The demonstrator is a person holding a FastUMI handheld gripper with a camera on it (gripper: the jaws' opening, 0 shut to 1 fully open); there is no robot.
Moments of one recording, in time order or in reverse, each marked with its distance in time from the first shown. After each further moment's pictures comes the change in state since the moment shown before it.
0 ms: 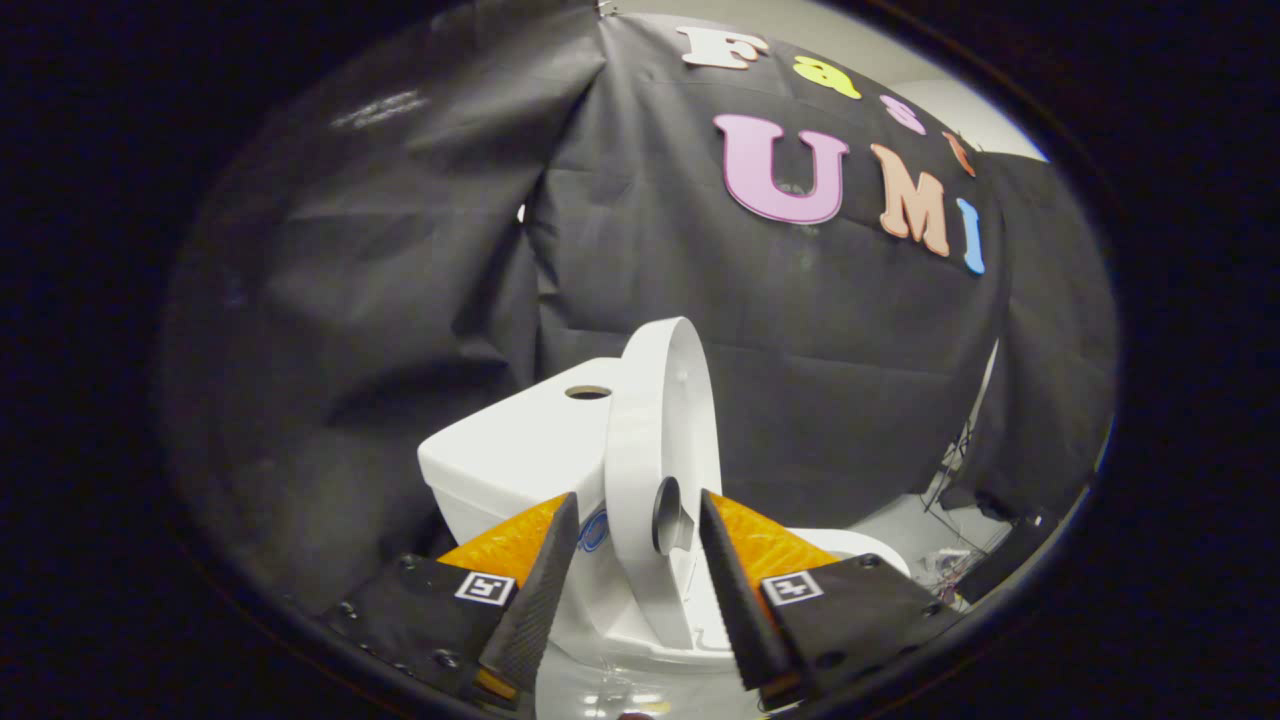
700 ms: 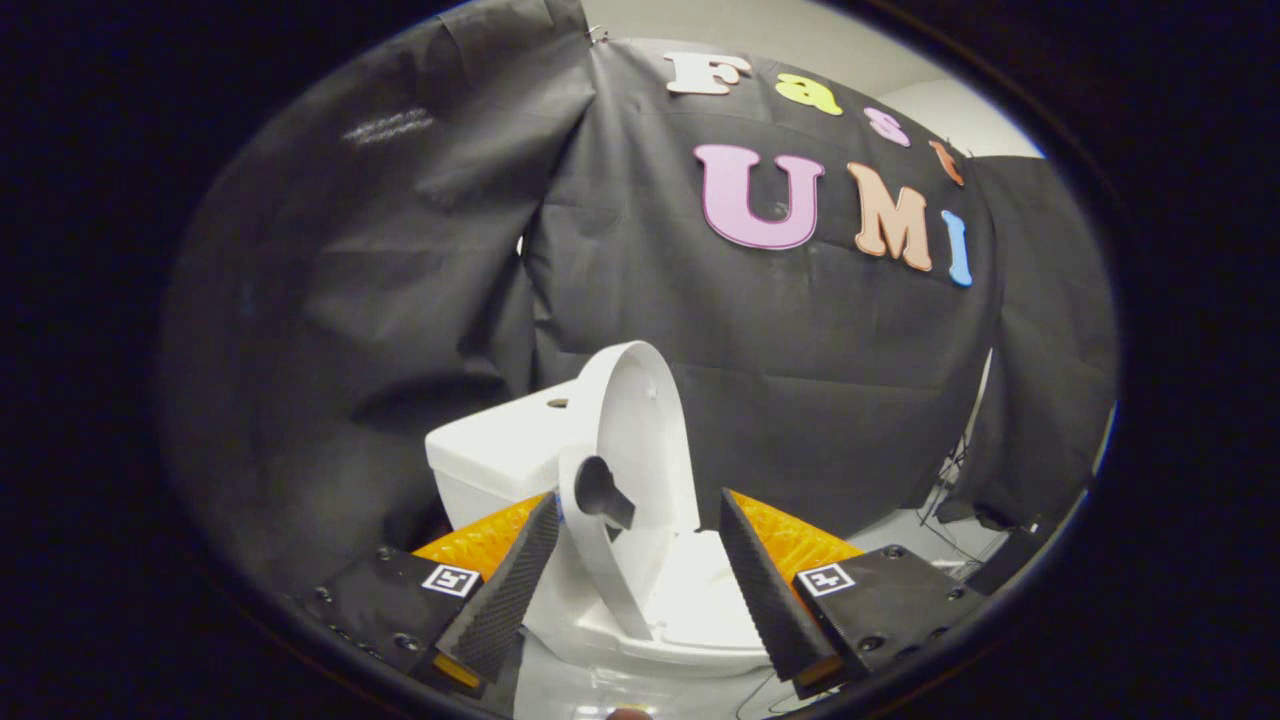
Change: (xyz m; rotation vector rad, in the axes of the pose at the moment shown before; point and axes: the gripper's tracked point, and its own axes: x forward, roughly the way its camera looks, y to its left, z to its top) arm -0.055 -0.054 -0.009 0.014 -0.025 0.019
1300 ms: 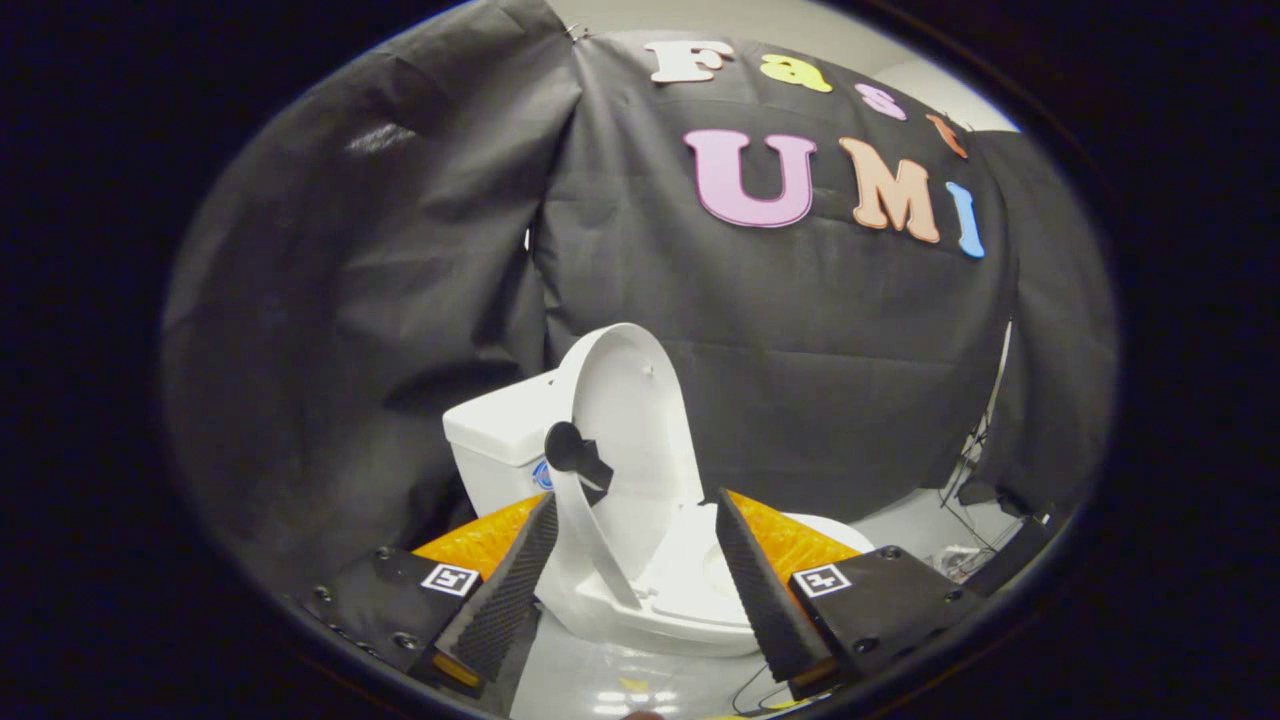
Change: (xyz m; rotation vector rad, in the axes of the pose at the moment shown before) arm -0.039 -0.048 0.005 0.065 0.017 0.110
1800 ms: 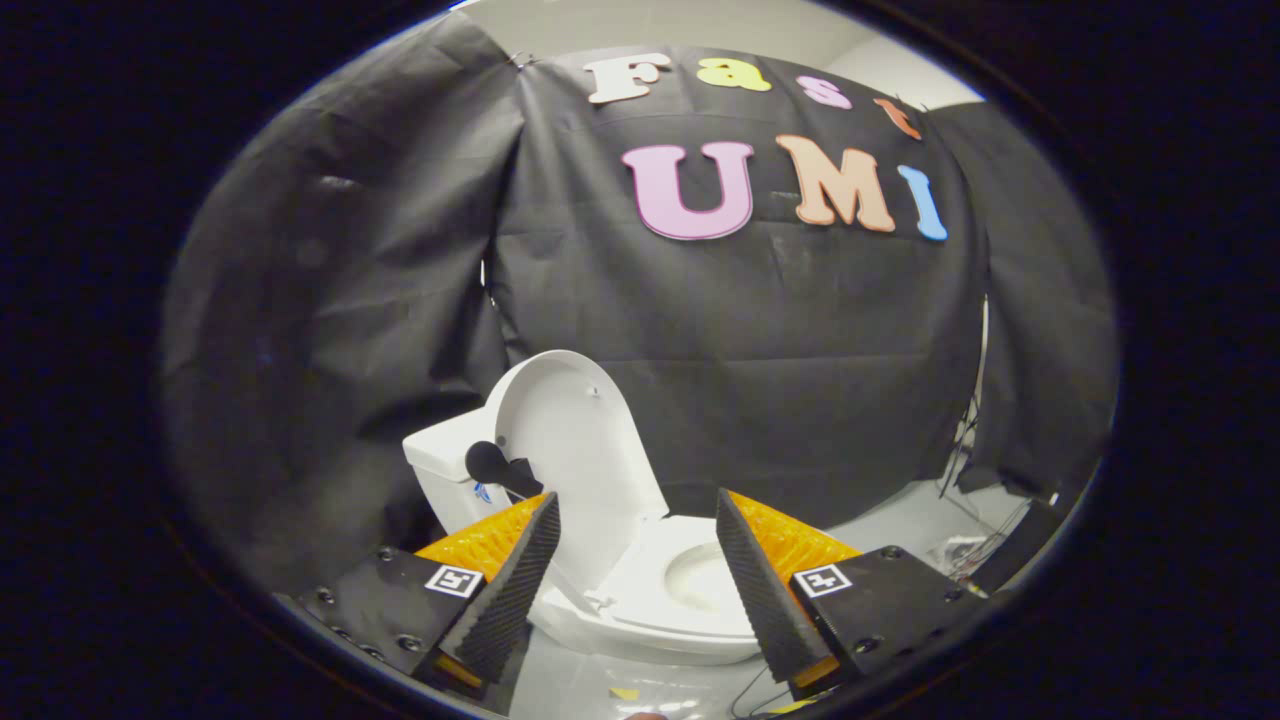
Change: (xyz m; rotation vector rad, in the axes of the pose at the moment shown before) arm -0.010 -0.083 -0.009 0.133 -0.050 -0.017
